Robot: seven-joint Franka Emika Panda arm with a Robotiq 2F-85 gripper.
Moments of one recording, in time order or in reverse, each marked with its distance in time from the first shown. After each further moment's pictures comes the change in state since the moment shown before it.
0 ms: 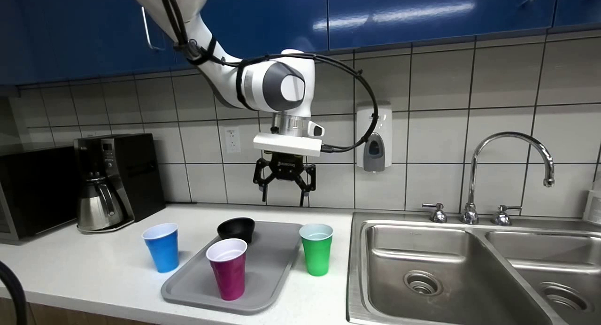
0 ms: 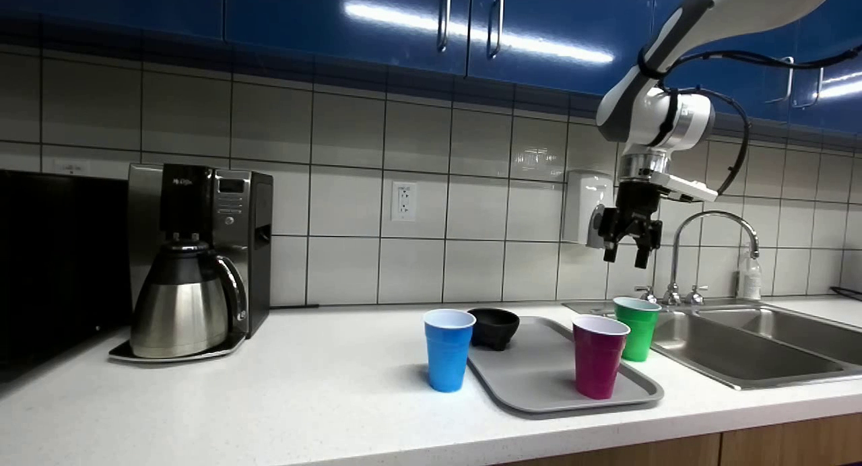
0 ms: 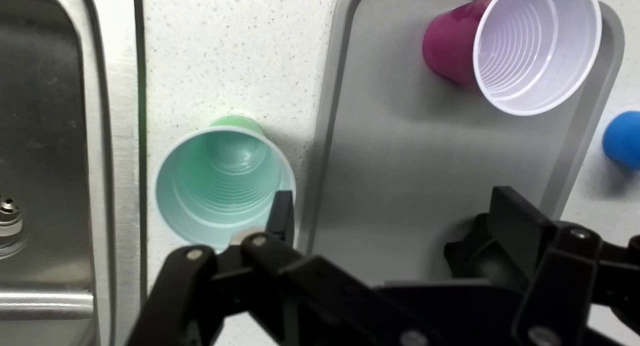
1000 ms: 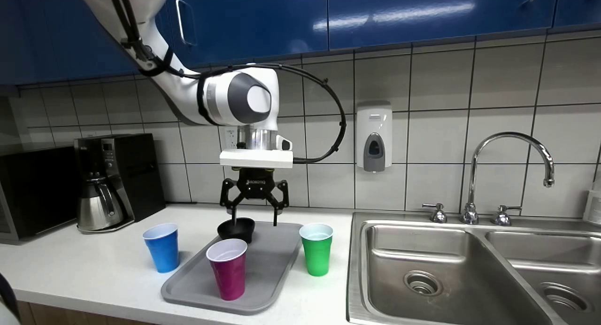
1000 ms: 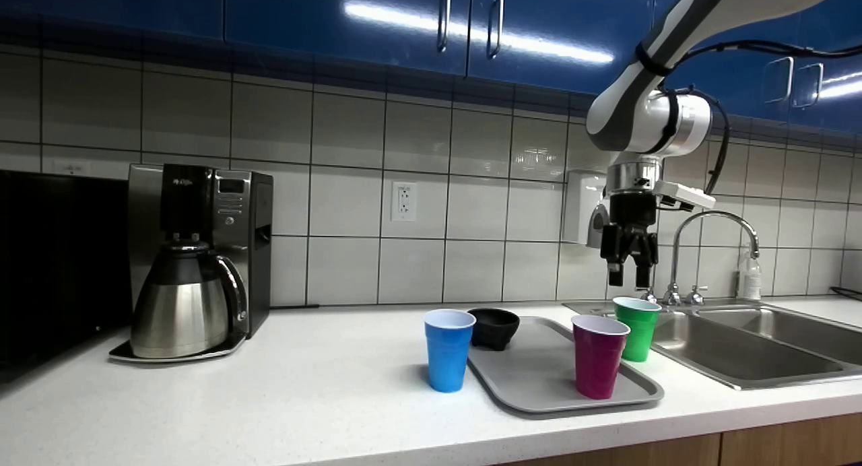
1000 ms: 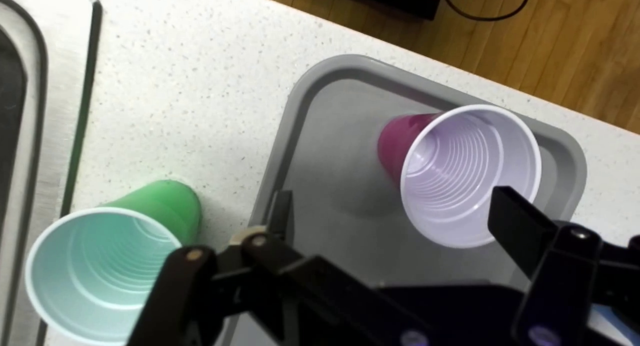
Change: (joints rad) arm 0.104 -0.120 0.007 -0.207 -0.122 0.020 0.000
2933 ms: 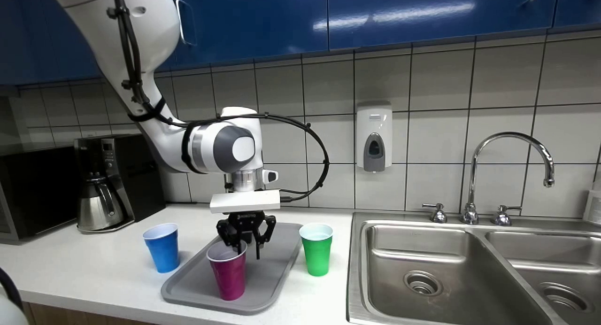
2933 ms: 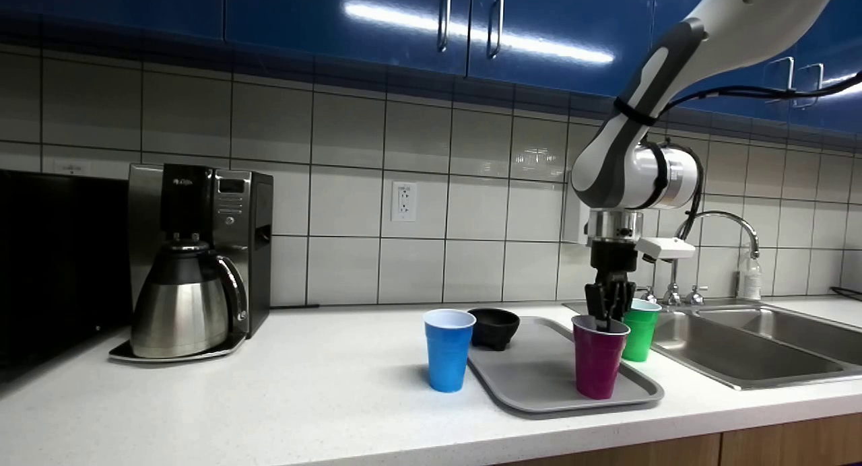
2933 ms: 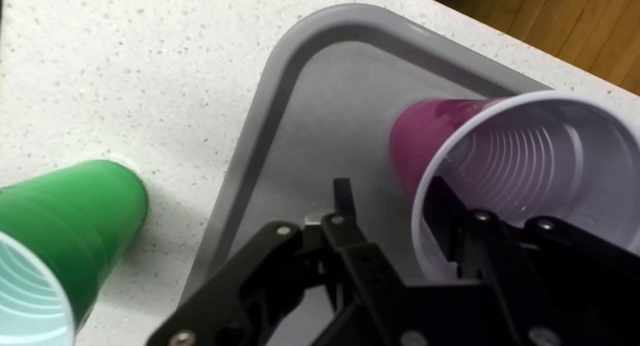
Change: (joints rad) arm 0.033 0.120 0.048 -0.132 -0.018 0.349 0.022
